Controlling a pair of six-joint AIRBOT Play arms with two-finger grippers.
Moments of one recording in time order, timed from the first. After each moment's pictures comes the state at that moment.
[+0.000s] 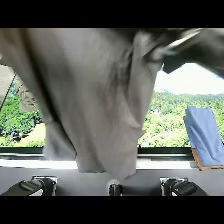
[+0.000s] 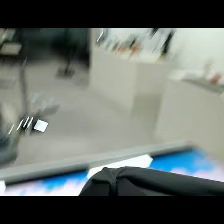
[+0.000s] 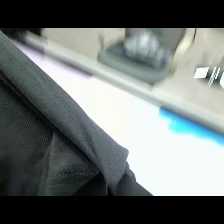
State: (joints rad) left arm -0.28 -1.16 1.94 1.44 -0.87 -1.58; right arm 0.38 -1.05 1.68 -1.52 0.98 1.36
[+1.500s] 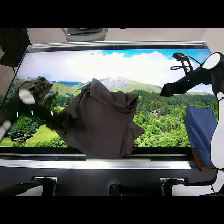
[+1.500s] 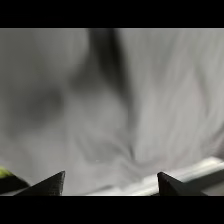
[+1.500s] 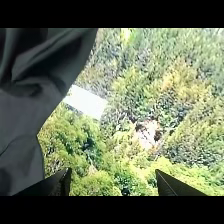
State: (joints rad) left arm -0.02 -1.31 1.02 1.04 -1.43 -1.57; right arm -0.15 -1.60 1.72 -1.20 1.49 1.06
